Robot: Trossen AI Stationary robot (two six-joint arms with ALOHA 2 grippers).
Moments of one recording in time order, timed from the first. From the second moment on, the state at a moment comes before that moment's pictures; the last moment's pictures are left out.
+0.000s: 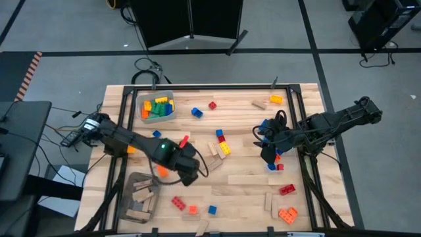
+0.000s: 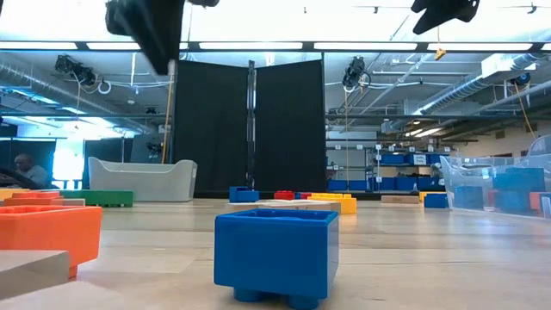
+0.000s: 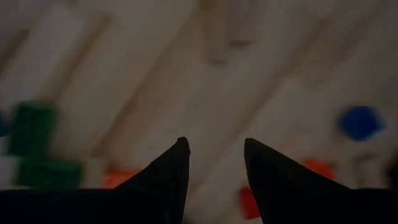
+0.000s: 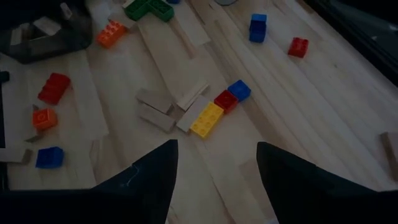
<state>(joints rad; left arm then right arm) -0.36 1.69 1.53 -1.20 -0.17 -1.02 0.36 1.13 1.19 -1.00 0.46 0.71</state>
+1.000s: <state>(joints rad) -0.06 1.28 0.96 -1.10 -0.25 -0.52 0.25 1.13 1.19 -1.03 0.50 0.71</state>
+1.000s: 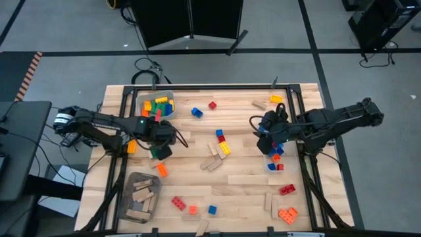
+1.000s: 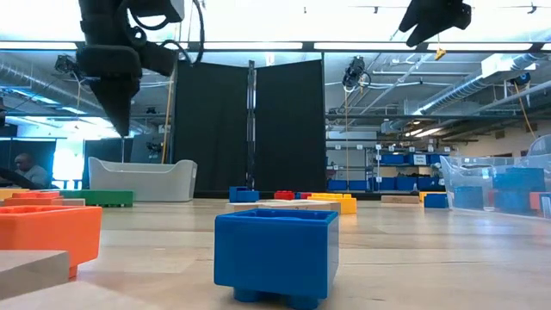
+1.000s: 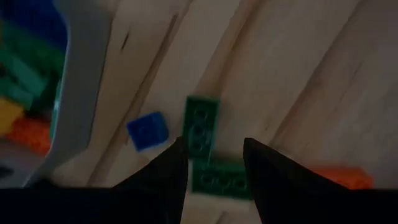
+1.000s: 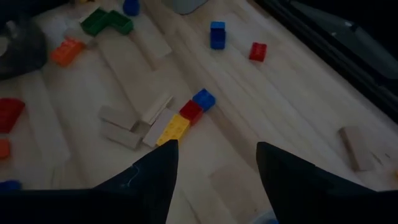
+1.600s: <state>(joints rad) 0.04 1.28 0.96 -1.03 -0.31 -0.30 0.15 1.13 1.19 -1.03 0.50 0.70</state>
